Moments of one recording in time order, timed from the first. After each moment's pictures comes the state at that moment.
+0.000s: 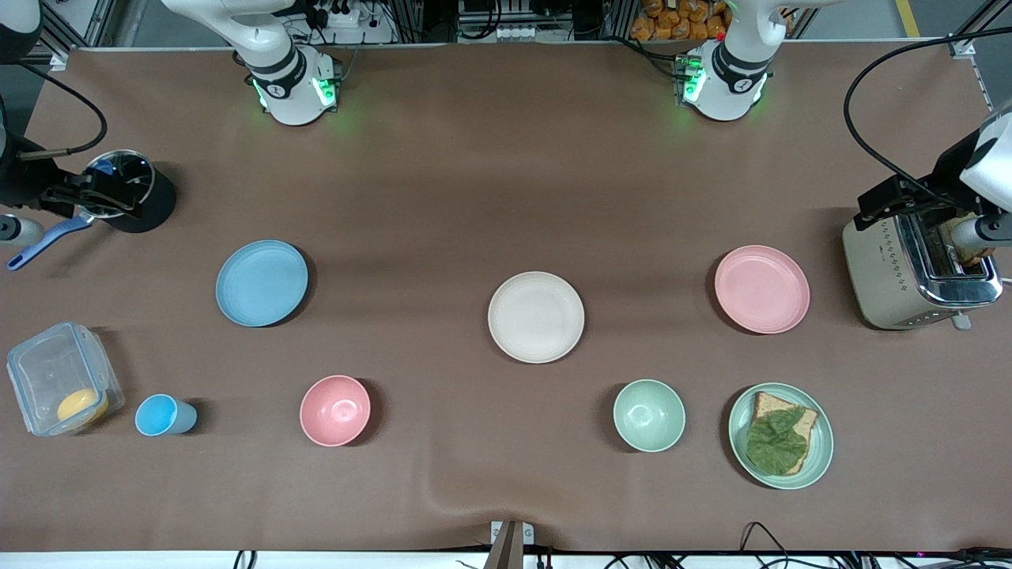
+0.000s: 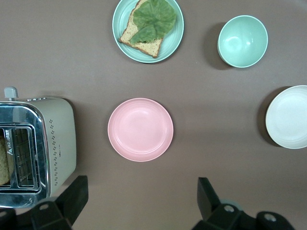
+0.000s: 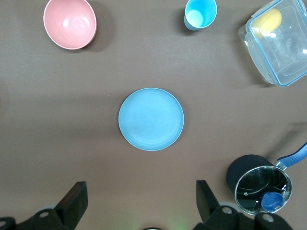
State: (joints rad) left arm -0.04 0.02 0.00 -1.59 -0.03 1.61 -0.07; right arm 0.07 0.04 -0.10 -1.54 0.01 1.47 -0.01
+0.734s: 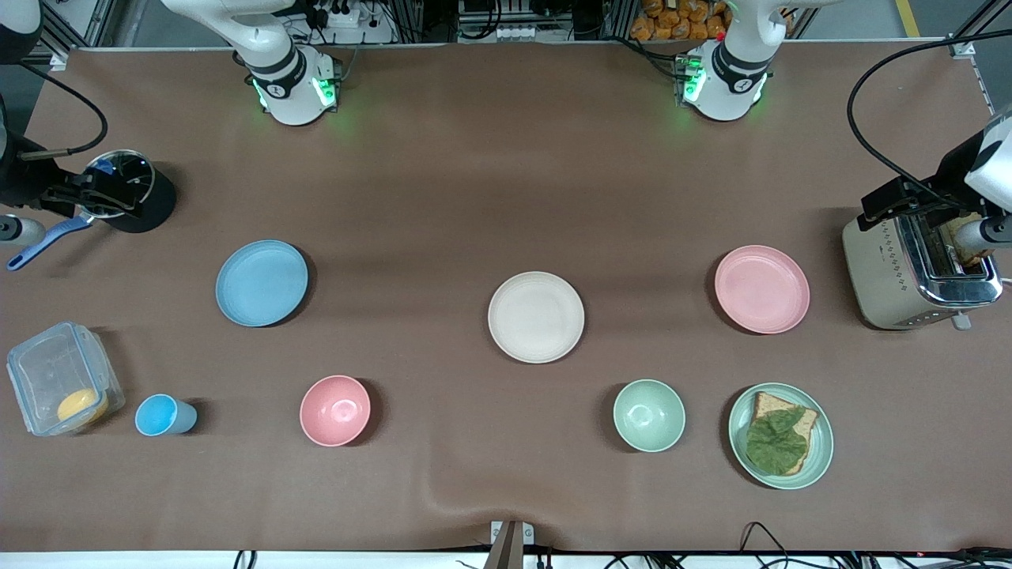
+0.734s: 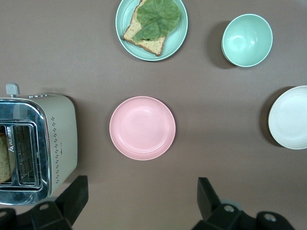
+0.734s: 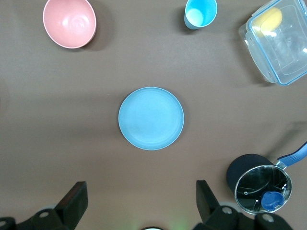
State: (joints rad) left arm -0.03 0.02 0.00 -1.60 -0.03 1.61 -0.07; right arm 0.07 0.04 -0.10 -1.54 0.01 1.47 -0.01
